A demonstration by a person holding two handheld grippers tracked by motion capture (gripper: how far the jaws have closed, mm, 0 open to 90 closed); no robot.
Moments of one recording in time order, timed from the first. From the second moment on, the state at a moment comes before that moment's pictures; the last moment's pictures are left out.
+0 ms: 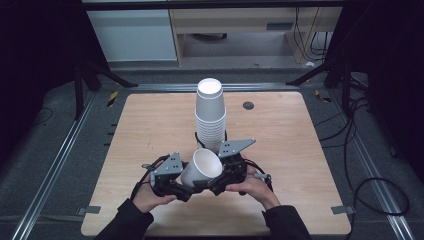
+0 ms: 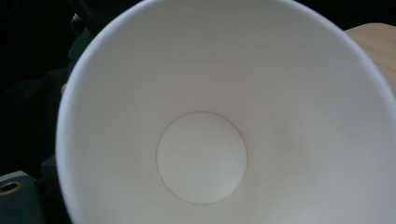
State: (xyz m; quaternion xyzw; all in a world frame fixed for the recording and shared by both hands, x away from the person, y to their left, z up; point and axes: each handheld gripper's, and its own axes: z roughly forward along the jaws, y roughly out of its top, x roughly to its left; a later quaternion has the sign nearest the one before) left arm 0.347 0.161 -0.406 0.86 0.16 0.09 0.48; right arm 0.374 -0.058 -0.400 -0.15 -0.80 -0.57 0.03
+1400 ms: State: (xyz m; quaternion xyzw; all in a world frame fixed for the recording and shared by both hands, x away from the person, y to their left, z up) left arm 0.360 0.183 -0.419 0.86 0.21 0.08 0.46; right arm 0.378 -0.096 -0.385 -0.19 -0.78 -0.60 -0.04
